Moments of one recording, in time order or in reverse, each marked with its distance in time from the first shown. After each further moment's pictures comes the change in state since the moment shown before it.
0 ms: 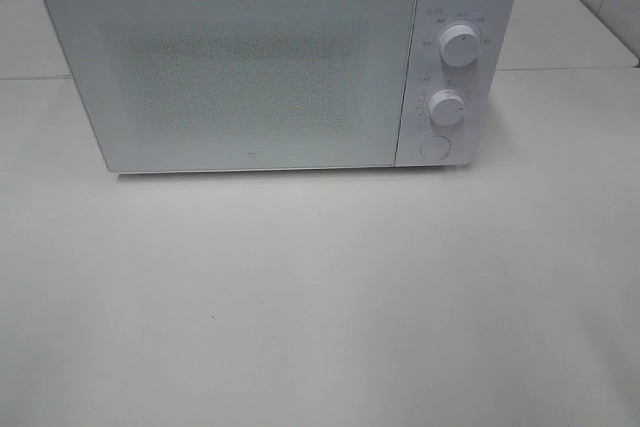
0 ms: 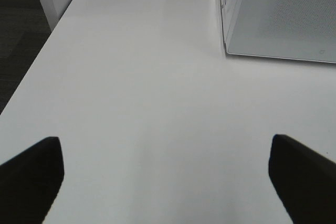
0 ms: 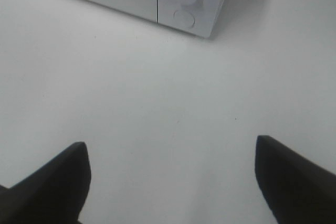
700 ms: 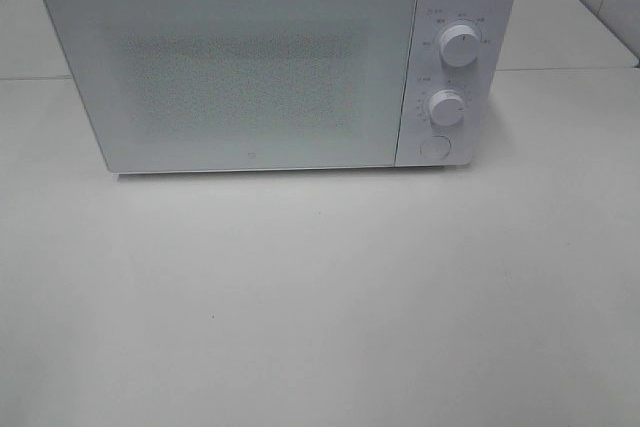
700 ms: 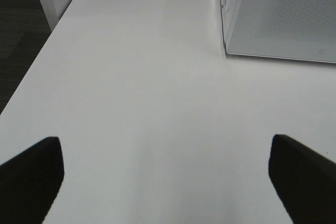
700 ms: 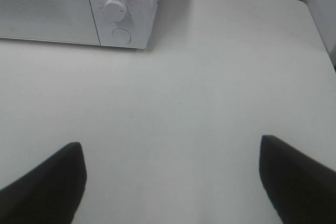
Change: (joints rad) left arm 0.000 0.000 0.000 0.000 0.000 0.000; right arm -0.196 -0.540 0.108 -0.038 0.221 0.065
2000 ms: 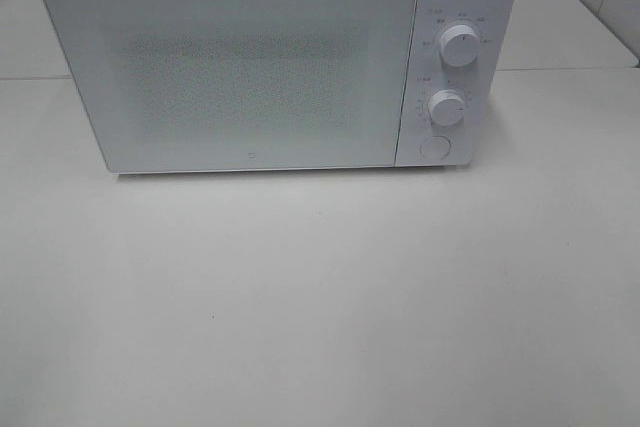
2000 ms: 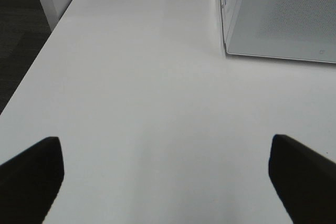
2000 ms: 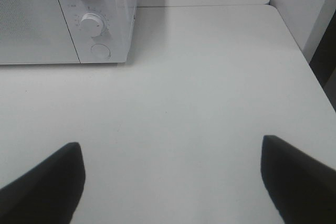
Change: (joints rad) left arm 0.000 0.000 0.000 0.000 0.000 0.000; right arm -0.095 -0.089 0.026 0.012 -0.013 0.015
